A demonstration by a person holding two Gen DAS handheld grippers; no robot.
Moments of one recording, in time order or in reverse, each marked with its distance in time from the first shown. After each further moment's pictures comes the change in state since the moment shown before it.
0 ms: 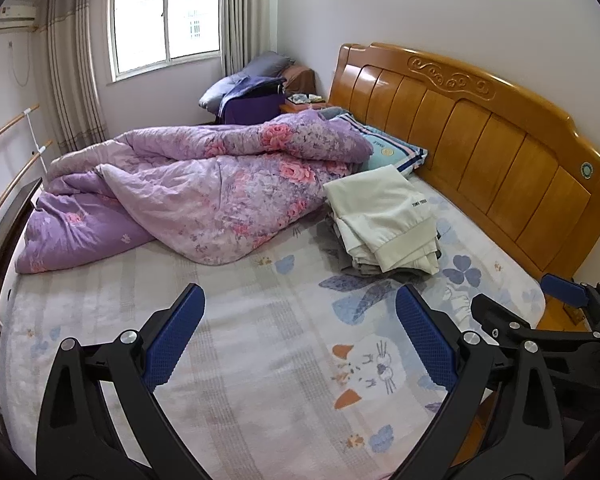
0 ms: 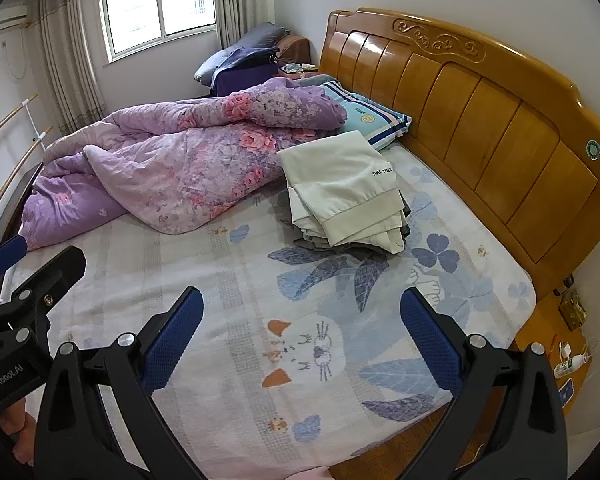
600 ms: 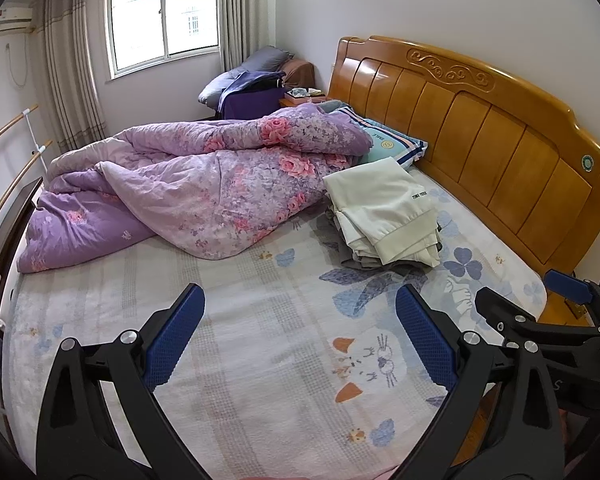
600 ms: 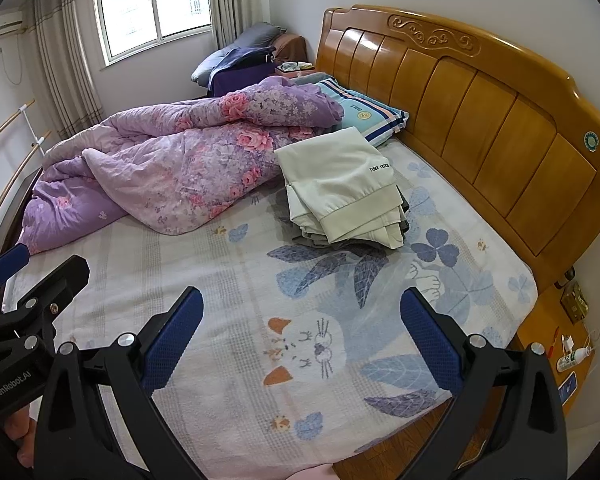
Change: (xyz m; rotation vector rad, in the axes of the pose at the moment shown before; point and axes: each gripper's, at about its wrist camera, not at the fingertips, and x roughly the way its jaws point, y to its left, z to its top) left arm -0.004 0.005 -0.004 0.005 0.008 0.010; right arm -0.009 -0.013 -0.010 0.038 0.000 -0.005
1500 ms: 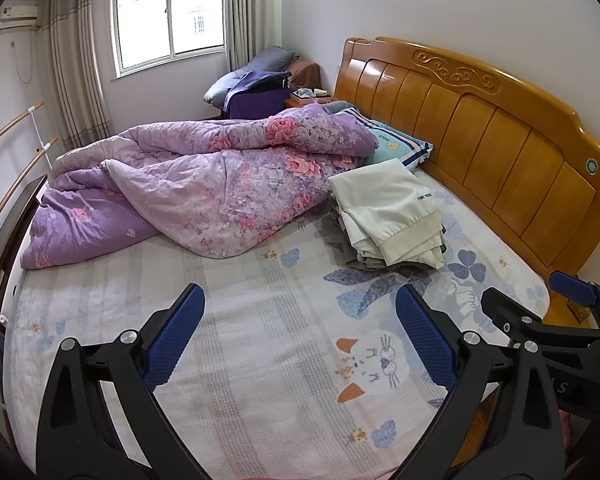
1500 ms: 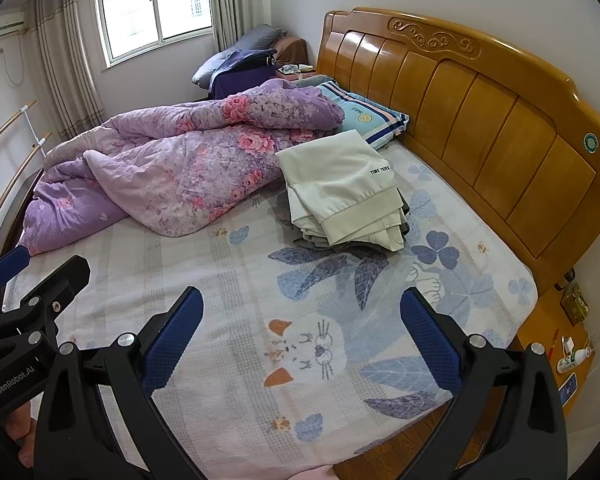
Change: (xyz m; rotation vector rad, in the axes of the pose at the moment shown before) left arm 0.003 0.008 0.003 -0.019 0.003 0.025; right arm 0.000 0.007 0.003 -0.004 -0.004 0.000
